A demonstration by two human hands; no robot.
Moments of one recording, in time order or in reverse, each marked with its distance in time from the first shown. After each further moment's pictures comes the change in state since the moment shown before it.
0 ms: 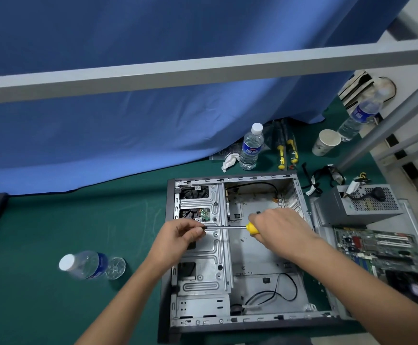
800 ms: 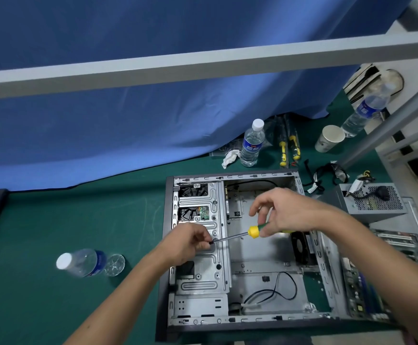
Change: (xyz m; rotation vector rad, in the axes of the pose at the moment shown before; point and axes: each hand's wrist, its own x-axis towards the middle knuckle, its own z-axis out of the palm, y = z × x) left_hand 0.021 -0.004 0.015 0.287 -0.327 -0.007; right_hand 0.017 0.054 -0.008 0.948 -0.277 -0.004
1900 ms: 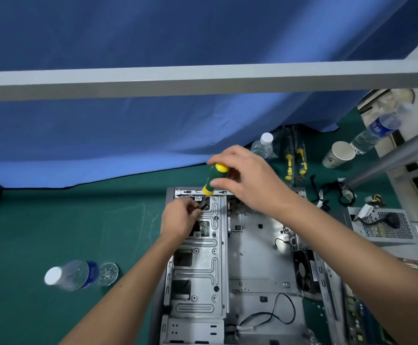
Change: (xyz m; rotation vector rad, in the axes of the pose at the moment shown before) left_hand 0.070 0.004 -0.035 0.051 0.560 -0.258; right_hand 0.060 -0.090 -0.027 -0.100 0.561 -0.464
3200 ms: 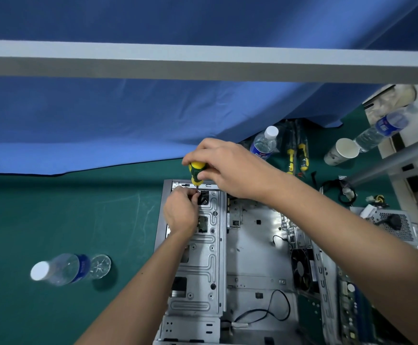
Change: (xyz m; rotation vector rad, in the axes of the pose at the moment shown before) left_hand 0.017 0.009 0.034 -0.028 0.269 -0.140; right_hand 0.041 -0.016 0.008 -0.215 -0.345 -0.140
